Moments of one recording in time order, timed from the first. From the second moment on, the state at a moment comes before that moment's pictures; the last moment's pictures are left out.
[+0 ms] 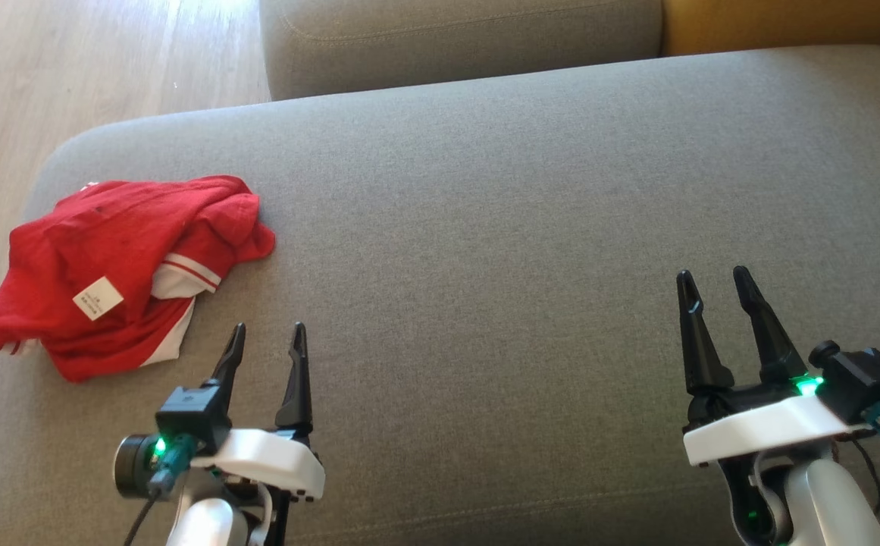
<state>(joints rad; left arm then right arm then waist) -0.04 0.06 -0.28 0.23 -0.19 0.12 -0.25 -0.05 -0.04 0.02 0.11 0.31 0.13 -0.25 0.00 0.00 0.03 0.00</state>
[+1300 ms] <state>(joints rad) -0.04 0.05 -0.24 0.20 -0.22 0.12 -0.25 -0.05 -0.04 0.04 0.13 0.26 0.13 -0.25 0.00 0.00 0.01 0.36</state>
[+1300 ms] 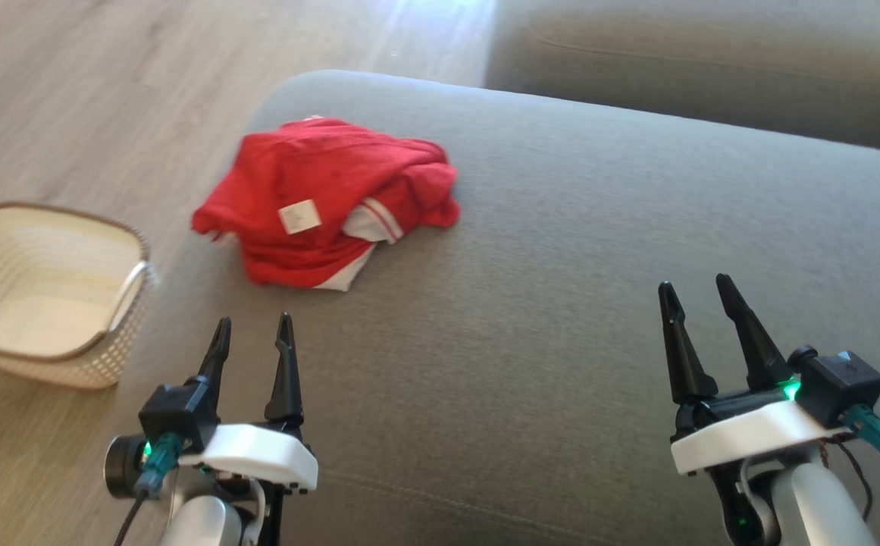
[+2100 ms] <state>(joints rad) -0.01 0.05 -0.19 0.18 -0.22 0.11 -0.25 -0.05 -0.04 0.08 0.14 0.26 0.13 -0.25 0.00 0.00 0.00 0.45</state>
